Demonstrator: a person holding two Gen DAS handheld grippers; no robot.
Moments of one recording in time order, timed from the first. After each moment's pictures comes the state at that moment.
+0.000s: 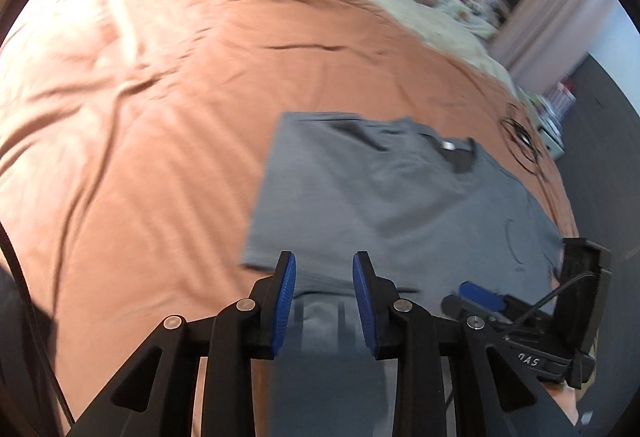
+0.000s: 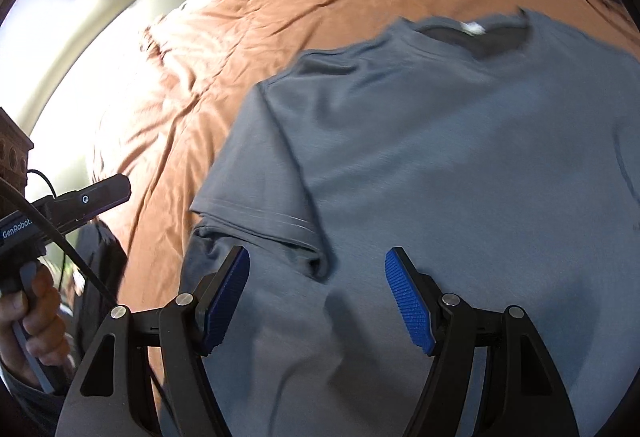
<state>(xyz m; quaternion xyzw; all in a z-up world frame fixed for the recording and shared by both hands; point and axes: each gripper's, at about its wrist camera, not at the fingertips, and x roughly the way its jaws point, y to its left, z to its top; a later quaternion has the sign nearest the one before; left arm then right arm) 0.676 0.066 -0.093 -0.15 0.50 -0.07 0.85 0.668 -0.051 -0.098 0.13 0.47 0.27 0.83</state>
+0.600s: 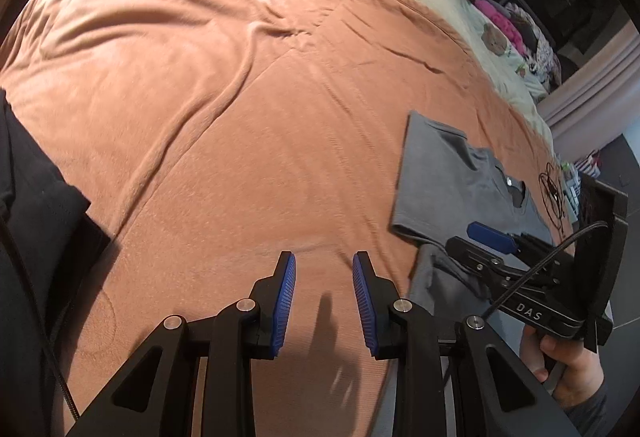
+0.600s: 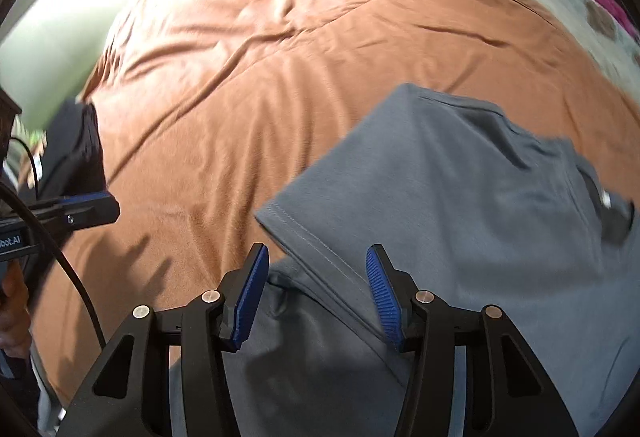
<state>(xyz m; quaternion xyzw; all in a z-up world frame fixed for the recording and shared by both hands) 0.619 0.178 -0.146 -0.25 0.49 -0.01 0.84 0.697 0.125 -0.091 -0.13 0.45 0.34 0.82</state>
